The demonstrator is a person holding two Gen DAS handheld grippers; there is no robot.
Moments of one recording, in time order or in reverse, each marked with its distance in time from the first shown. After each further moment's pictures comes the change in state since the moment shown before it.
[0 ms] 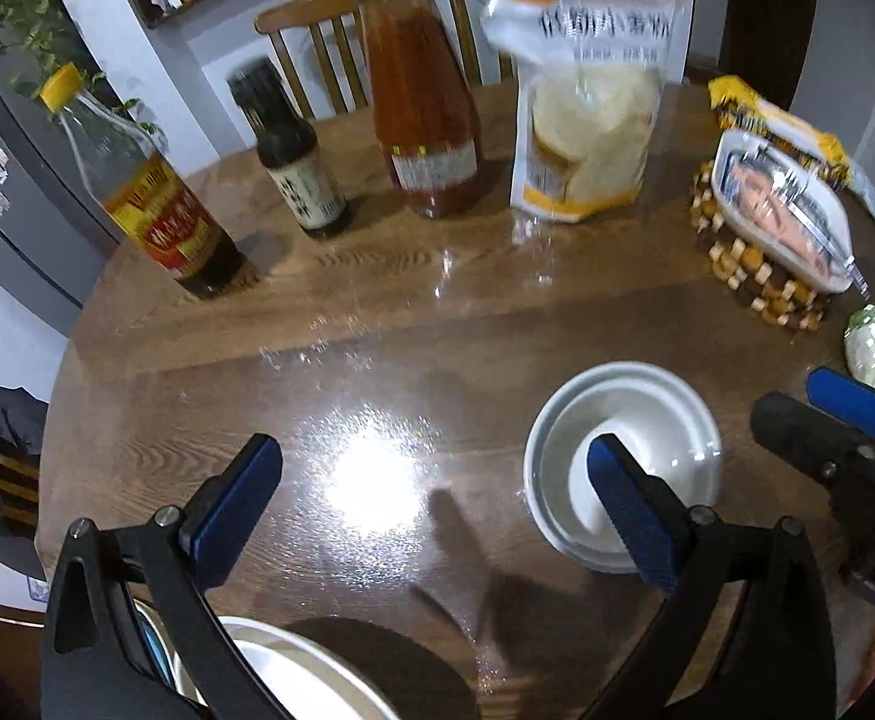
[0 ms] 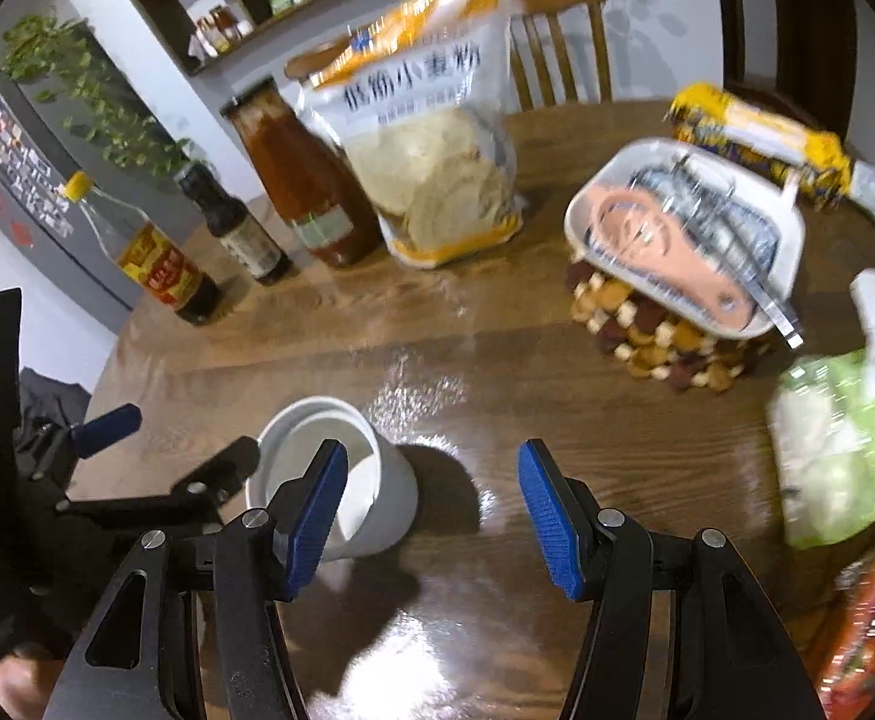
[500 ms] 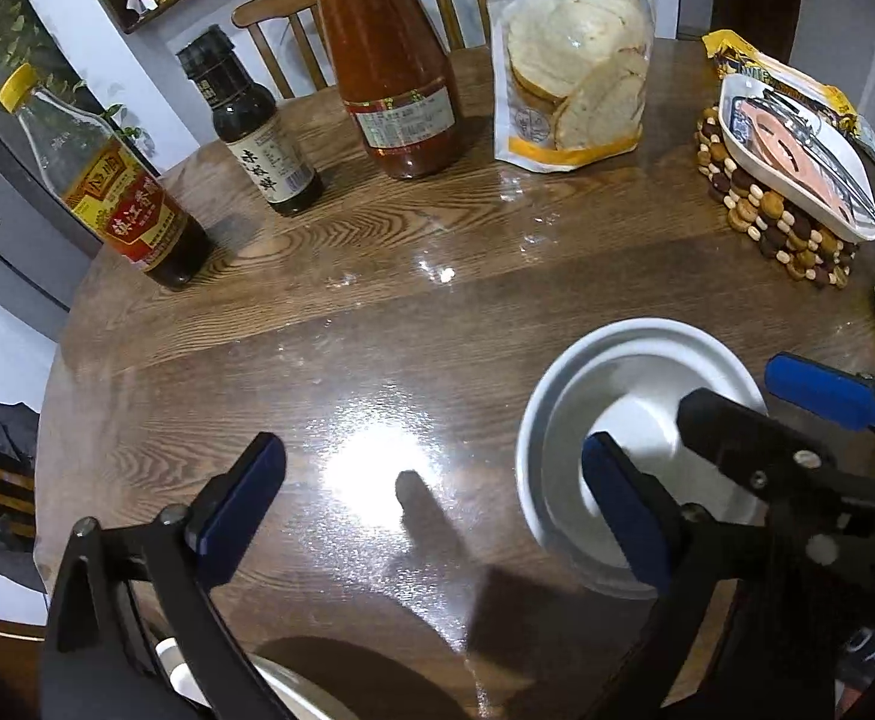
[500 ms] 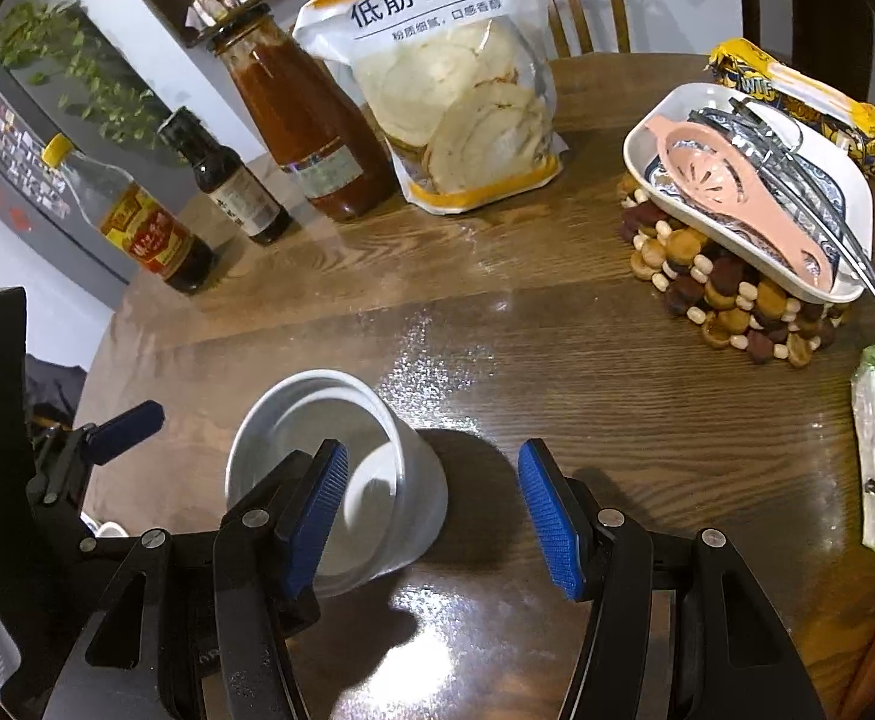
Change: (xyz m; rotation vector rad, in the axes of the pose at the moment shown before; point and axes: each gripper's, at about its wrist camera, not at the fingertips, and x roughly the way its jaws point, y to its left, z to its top) left arm 0.028 -0.013 -0.007 0.056 0.026 0.008; right arm 0.037 0.009 -0.002 -0.016 0.047 0.002
